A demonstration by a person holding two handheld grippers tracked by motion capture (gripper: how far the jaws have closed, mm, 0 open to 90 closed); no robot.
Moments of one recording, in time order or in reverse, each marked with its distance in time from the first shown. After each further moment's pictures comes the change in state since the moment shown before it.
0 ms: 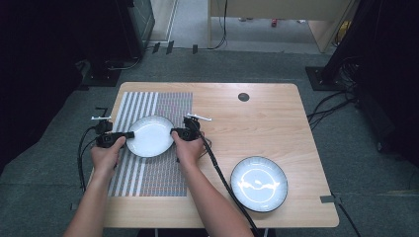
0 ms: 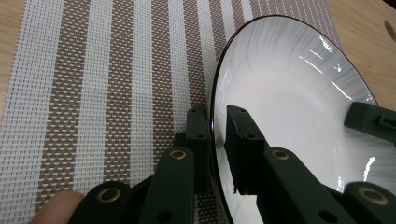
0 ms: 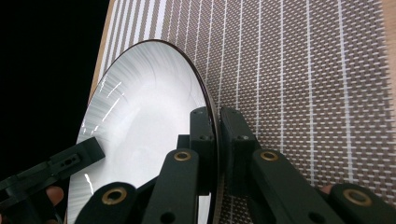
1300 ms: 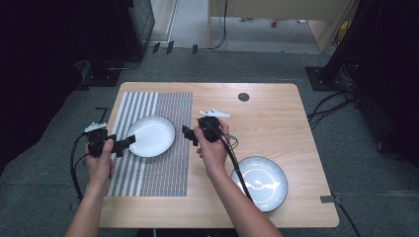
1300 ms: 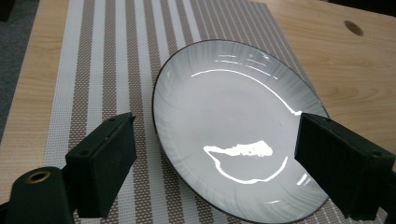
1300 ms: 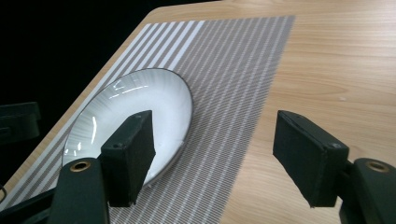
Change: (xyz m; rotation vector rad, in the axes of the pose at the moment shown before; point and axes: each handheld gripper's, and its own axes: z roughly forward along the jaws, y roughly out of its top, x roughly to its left) left arm -0.050 -0.030 -0.062 -0.174 0.062 0.210; right arm 0.012 0.008 -0.119 -0.144 -0.069 -0.490
